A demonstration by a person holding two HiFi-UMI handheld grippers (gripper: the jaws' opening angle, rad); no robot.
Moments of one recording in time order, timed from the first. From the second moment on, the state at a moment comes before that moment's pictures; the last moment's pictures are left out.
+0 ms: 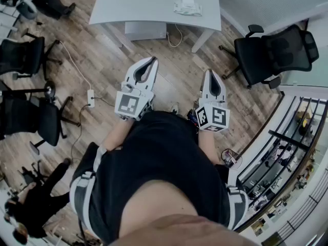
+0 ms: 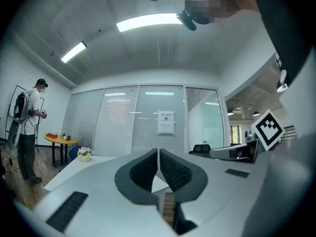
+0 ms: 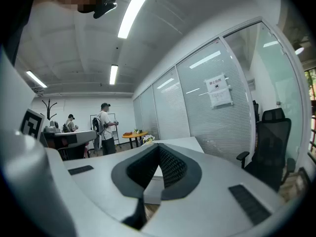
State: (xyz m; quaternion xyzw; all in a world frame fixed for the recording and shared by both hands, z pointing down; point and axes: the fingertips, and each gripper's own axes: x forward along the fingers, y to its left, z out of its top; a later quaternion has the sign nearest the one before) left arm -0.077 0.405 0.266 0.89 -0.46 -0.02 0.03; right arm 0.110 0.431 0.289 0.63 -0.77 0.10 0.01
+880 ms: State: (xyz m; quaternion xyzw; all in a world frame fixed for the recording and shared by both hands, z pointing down) left arm -0.097 0.412 0.267 0.89 -0.46 -0.03 0.04; right arm 0.093 0.433 0.286 0.63 -0.77 0.09 -0.01
